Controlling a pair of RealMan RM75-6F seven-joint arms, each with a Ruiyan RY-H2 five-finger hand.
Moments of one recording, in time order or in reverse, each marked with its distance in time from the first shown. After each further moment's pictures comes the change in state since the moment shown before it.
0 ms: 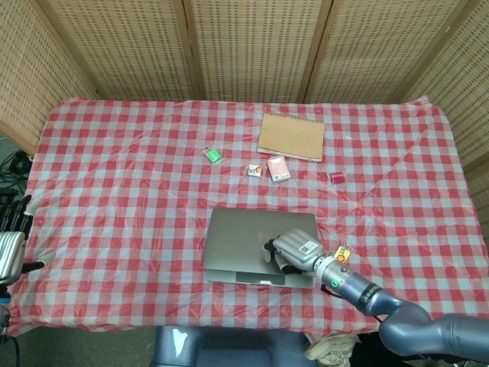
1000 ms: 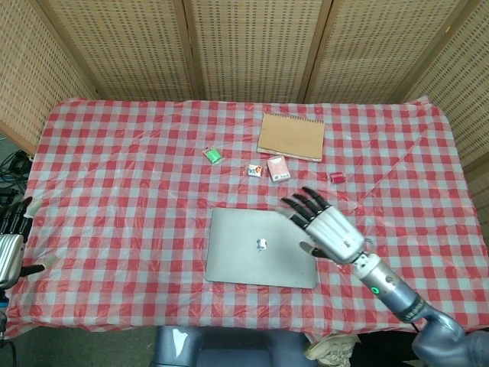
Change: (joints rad) left arm 0.014 0.030 0.021 -0.036 0.047 0.026 -0.047; right arm -0.224 0.059 -0.067 0.143 -0.485 0.681 0.037
